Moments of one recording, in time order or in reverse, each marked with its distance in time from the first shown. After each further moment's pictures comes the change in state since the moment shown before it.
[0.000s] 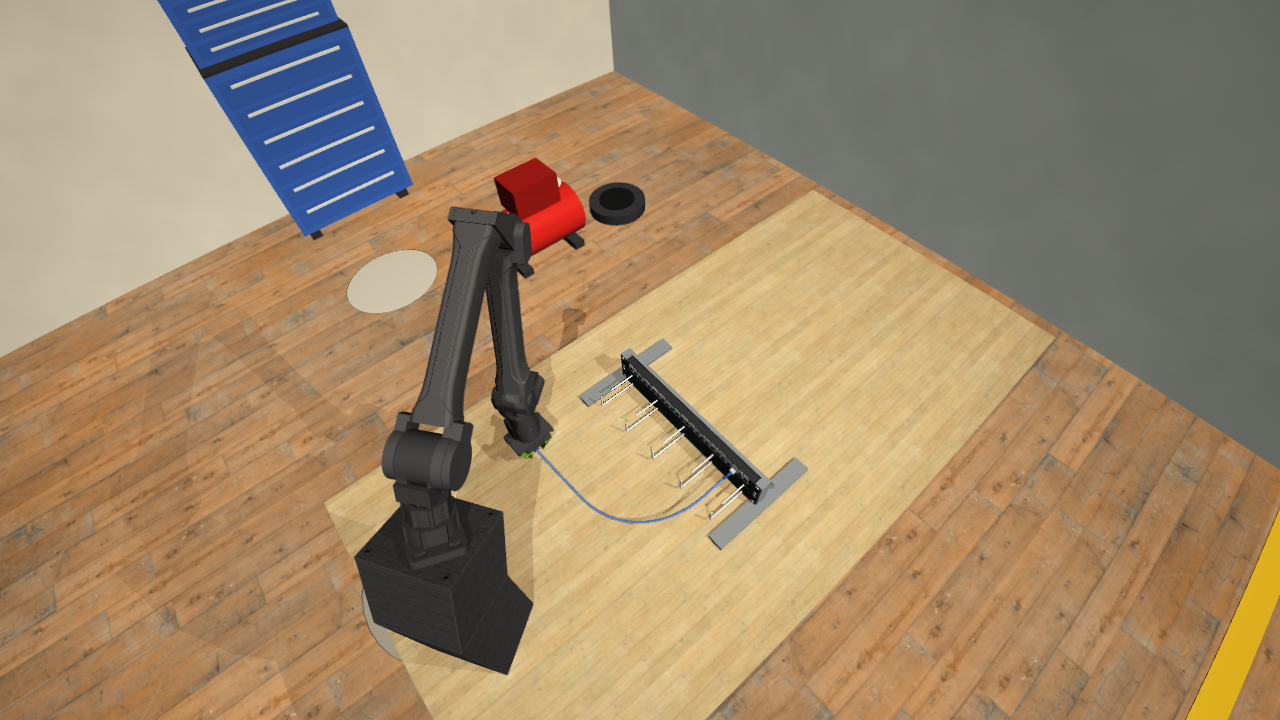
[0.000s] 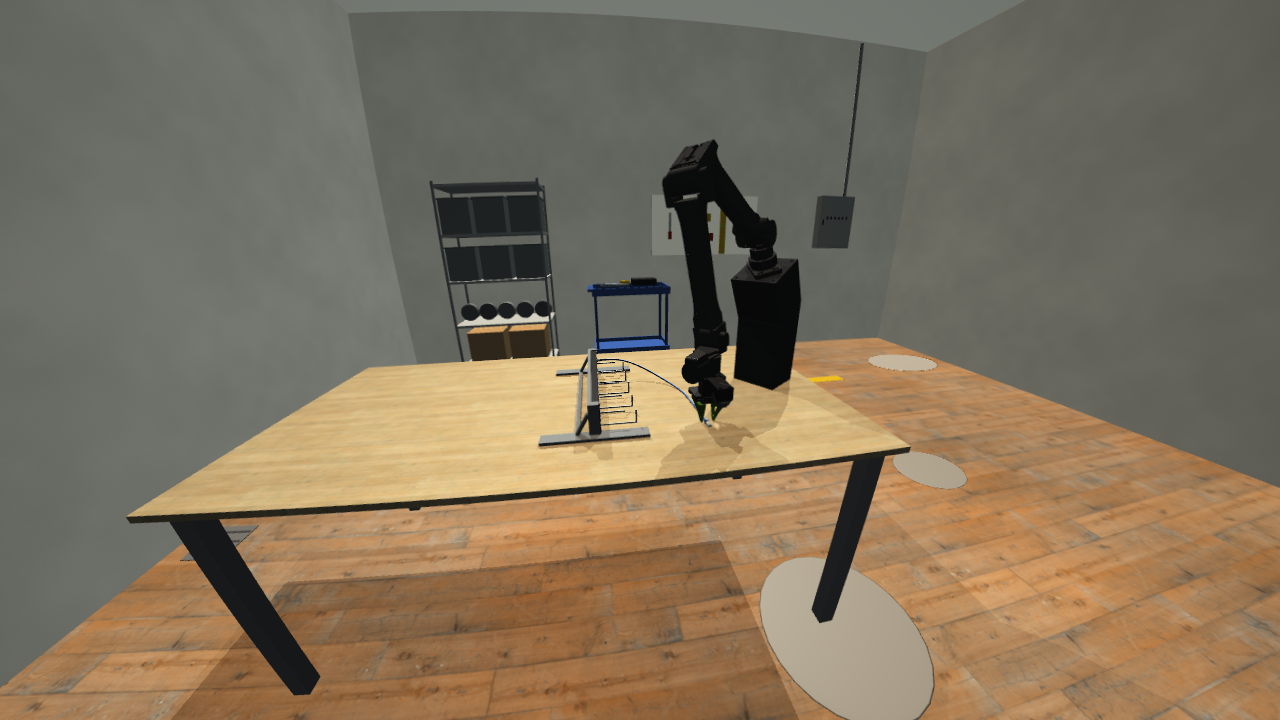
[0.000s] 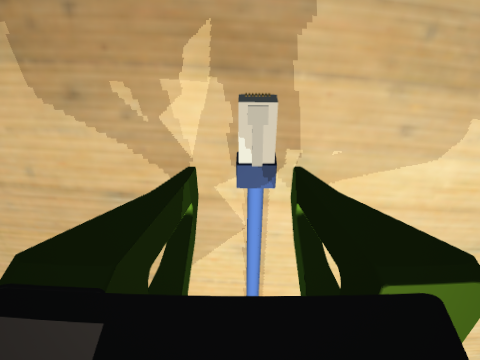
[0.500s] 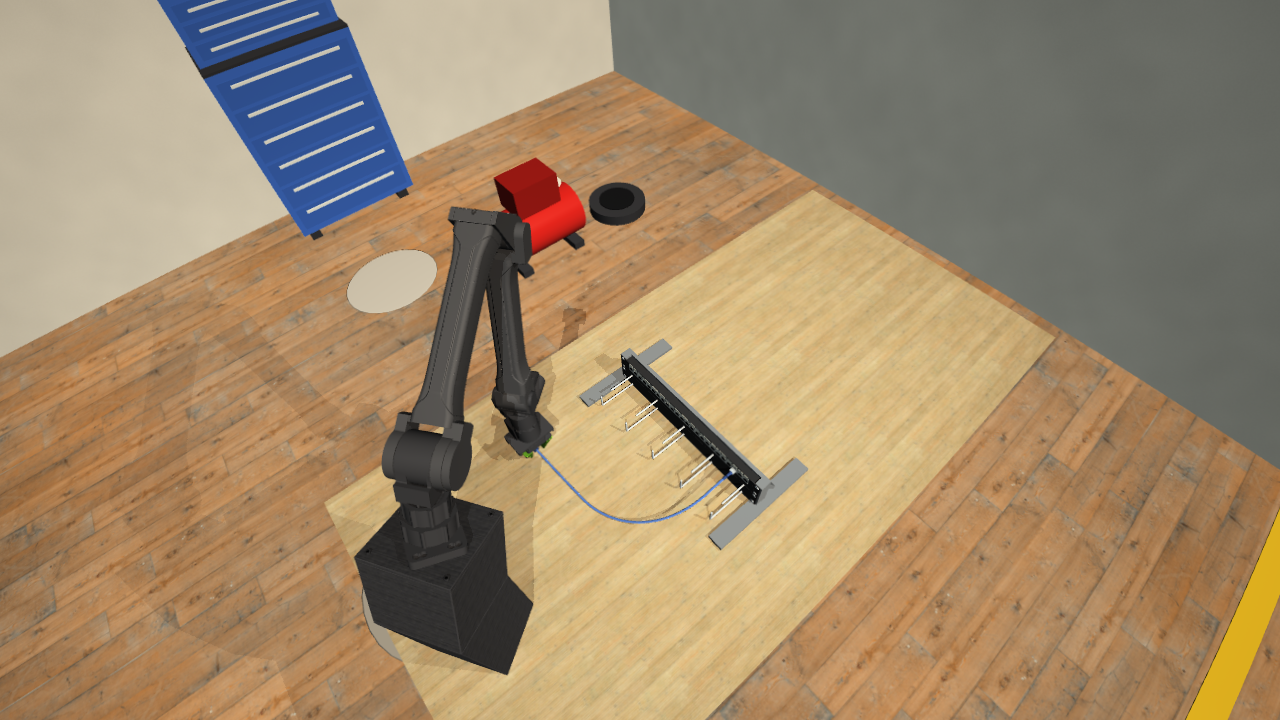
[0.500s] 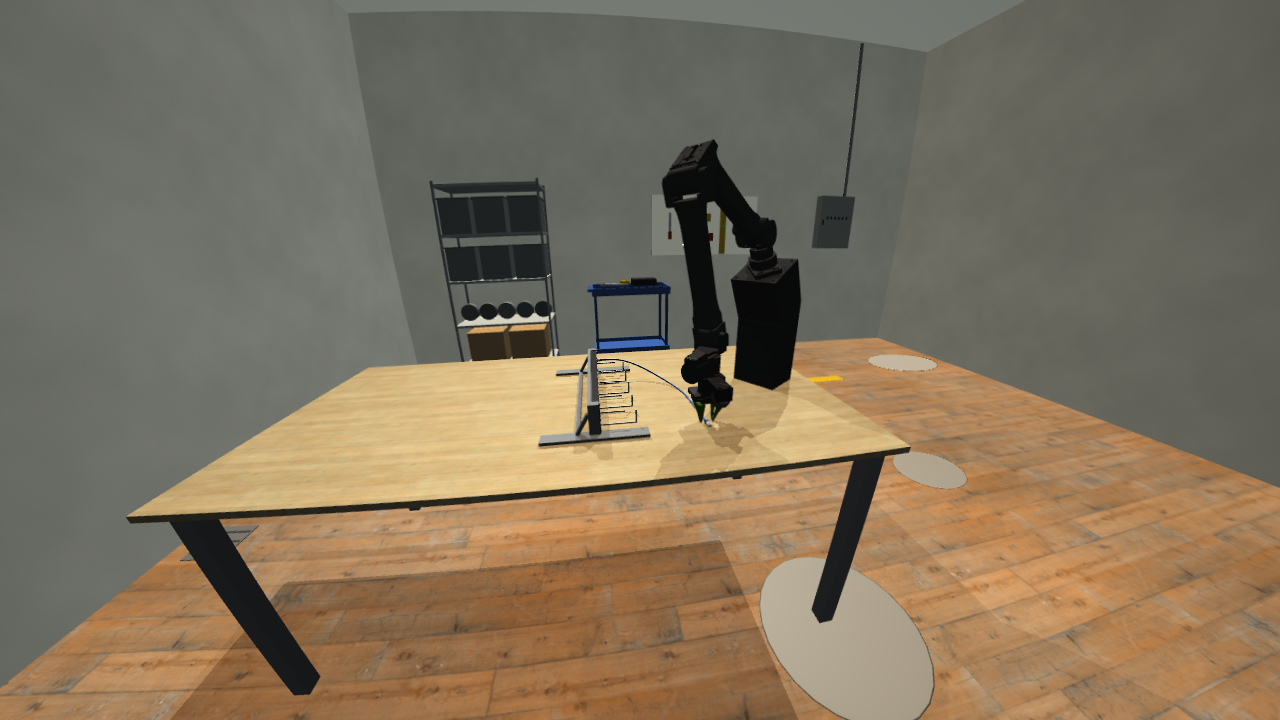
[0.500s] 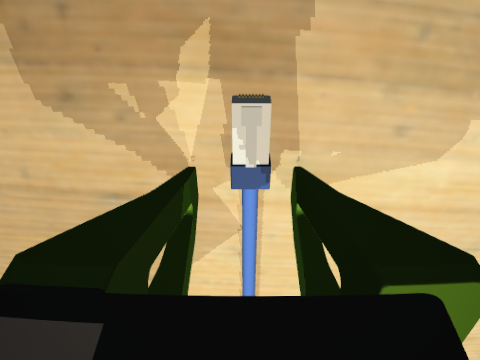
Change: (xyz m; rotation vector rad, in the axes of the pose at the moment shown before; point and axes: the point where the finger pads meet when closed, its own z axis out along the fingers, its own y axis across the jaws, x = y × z) arm 0.000 -0.002 0.000 0.003 -0.001 0.002
